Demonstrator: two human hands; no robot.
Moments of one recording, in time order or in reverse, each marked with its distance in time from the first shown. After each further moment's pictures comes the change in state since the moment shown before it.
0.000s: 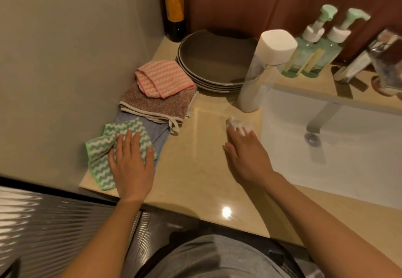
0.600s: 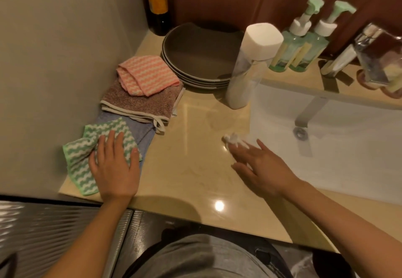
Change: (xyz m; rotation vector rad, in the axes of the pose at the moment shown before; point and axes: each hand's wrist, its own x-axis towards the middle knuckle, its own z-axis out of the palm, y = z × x) left_hand 0.002 0.001 0.001 0.036 0.013 -0.003; right_hand -0.043 0.046 -0.032 -0.063 -0.254 -0.193
